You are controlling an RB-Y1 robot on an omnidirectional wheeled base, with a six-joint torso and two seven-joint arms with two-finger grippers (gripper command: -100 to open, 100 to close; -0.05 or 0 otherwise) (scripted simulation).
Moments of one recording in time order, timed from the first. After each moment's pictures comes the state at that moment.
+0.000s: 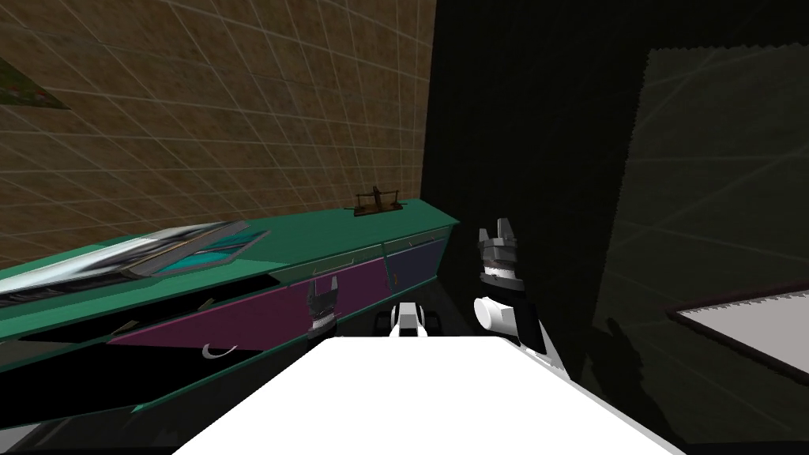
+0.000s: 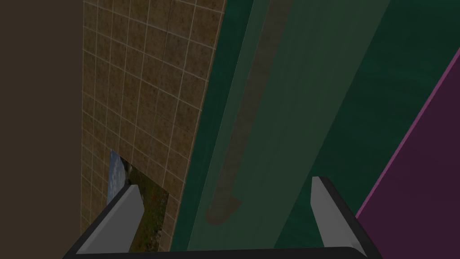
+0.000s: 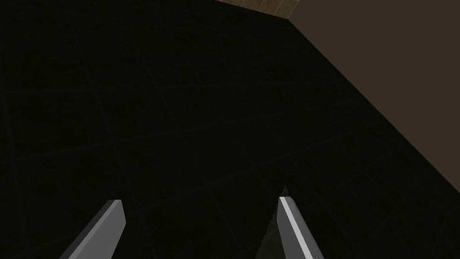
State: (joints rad) left arm 0.38 0.14 0.11 -1.21 0.24 -1.24 0.32; right arm 0.47 -0.02 -0.05 -2.33 -0.08 -0.36 0.14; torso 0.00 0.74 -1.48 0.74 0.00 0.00
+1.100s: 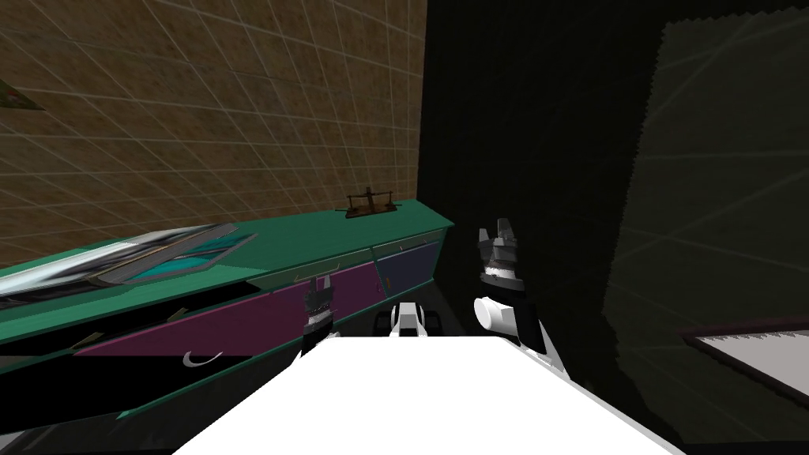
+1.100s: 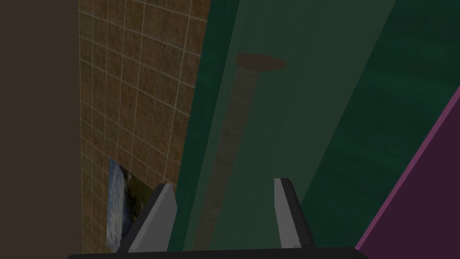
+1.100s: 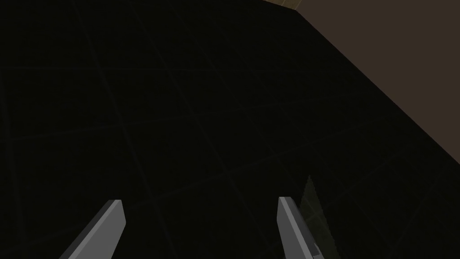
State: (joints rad) left arm 0.34 0.18 0.14 -1.19 0.27 -1.21 0.34; right arm 0.47 -0.02 -0.05 -2.32 -0.08 -0.36 0.14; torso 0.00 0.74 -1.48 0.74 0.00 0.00
